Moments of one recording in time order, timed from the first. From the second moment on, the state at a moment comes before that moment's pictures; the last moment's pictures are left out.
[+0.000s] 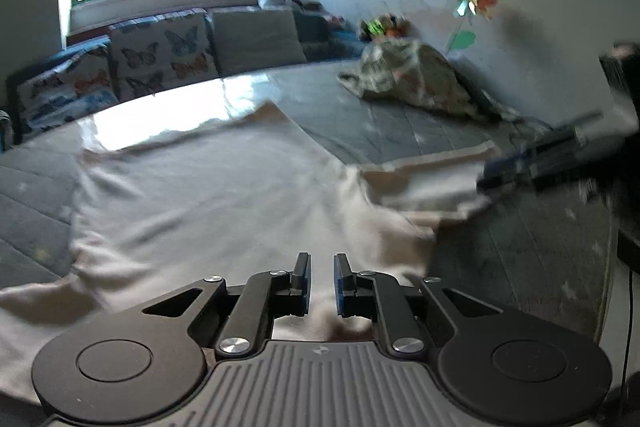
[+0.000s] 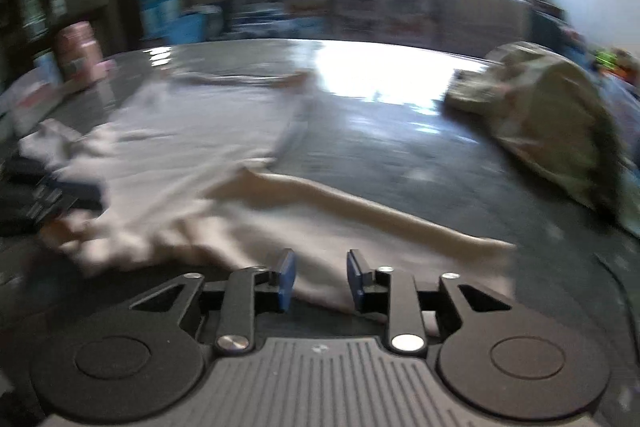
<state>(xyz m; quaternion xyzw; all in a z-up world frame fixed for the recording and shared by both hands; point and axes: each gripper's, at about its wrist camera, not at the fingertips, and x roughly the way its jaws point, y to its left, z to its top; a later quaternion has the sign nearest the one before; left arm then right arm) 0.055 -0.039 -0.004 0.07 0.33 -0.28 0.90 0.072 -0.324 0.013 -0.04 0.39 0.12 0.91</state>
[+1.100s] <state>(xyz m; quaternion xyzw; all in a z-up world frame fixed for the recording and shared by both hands) 0.052 -0.083 -0.015 0.11 0.33 -0.31 0.89 0.093 -0.396 0.006 -0.08 0.36 -0.02 0.93</state>
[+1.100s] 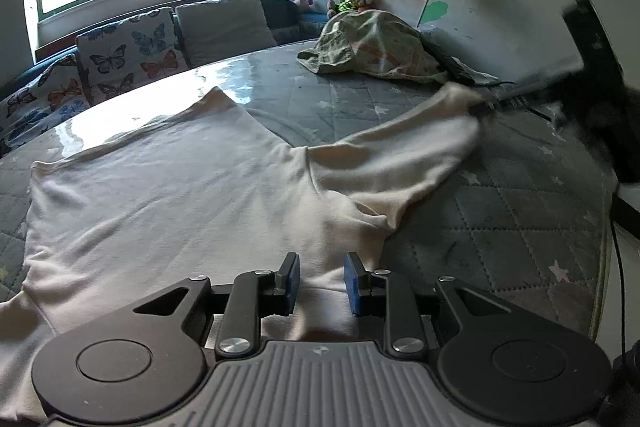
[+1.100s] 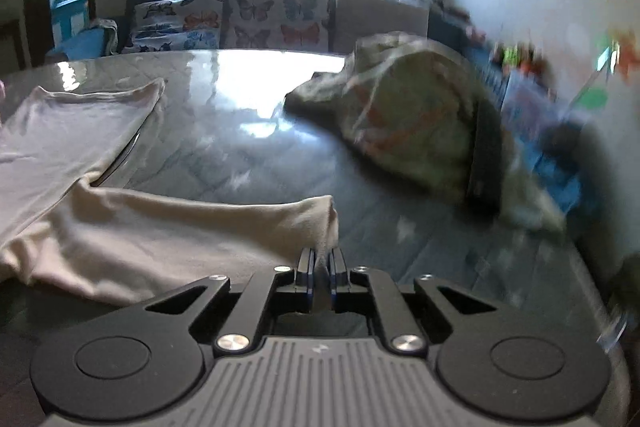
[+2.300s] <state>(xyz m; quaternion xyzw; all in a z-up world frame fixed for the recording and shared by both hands) 0.050 -0.112 -0.016 0.11 0.33 -0.35 0.87 0.160 -0.393 -0.015 -0.02 0.36 0.01 0.93</state>
